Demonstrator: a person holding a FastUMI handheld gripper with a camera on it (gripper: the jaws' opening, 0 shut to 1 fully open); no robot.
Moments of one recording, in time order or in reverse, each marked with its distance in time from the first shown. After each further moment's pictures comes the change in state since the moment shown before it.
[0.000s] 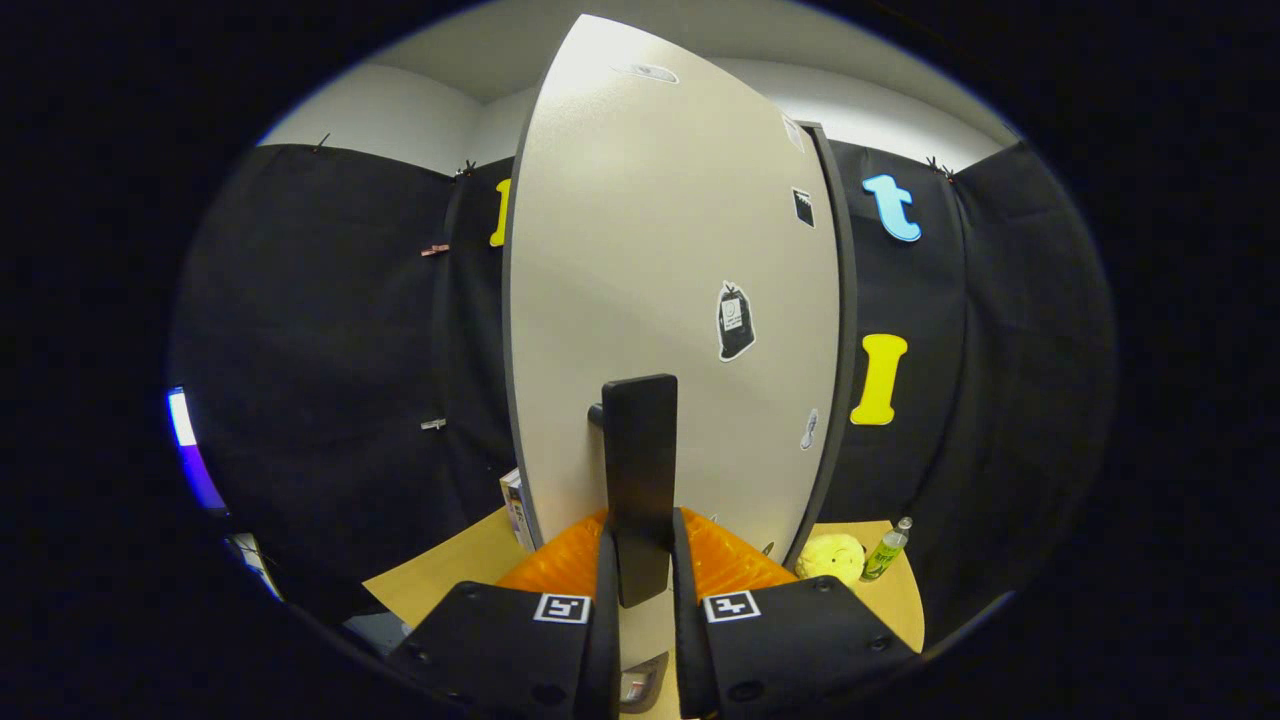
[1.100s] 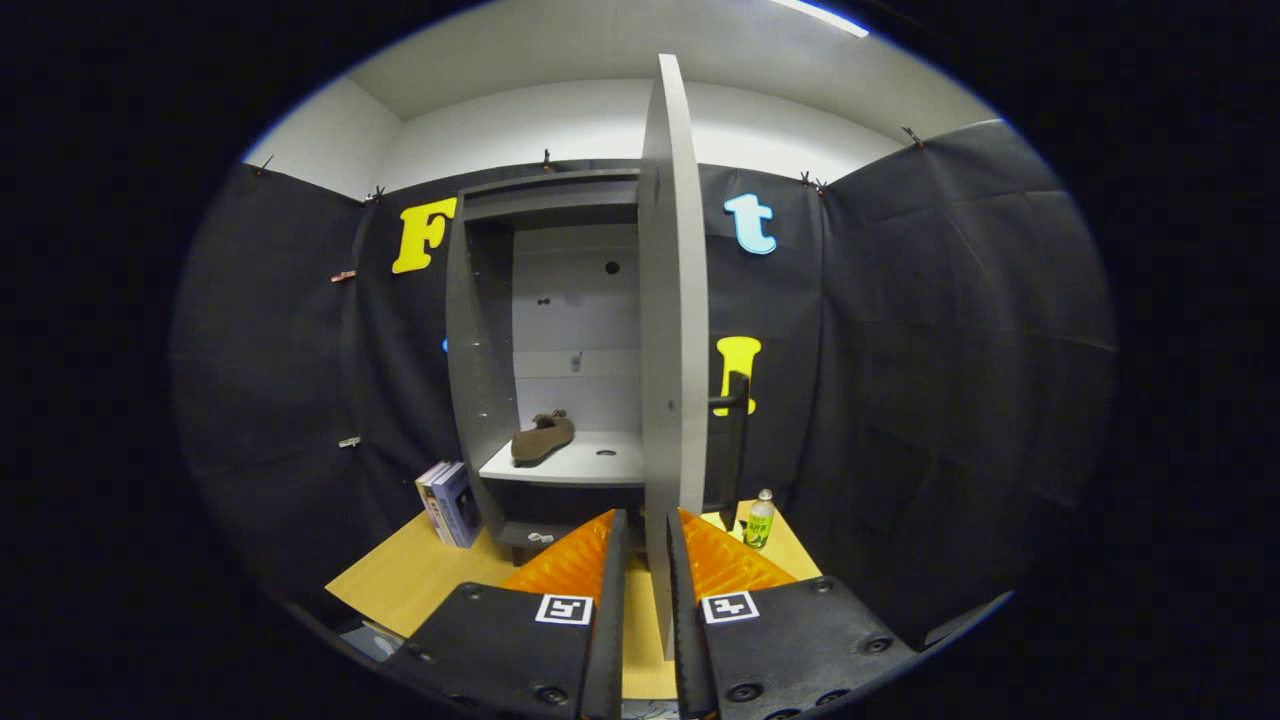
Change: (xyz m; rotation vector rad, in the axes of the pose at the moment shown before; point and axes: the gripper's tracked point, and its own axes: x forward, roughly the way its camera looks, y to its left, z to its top) arm -0.058 -0.031 -0.013 0.044 -0.026 -0.276
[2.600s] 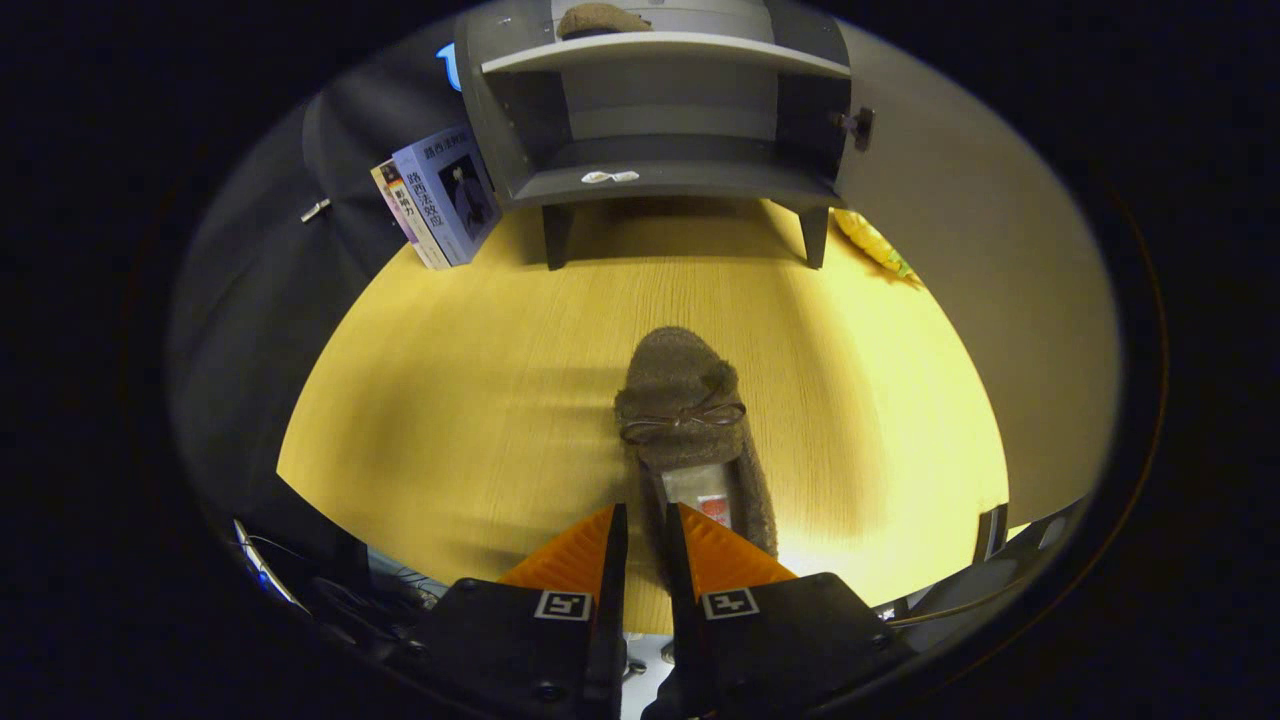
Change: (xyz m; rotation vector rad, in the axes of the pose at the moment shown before) arm 0.152 0.147 -0.458 -0.012 0.891 0.033
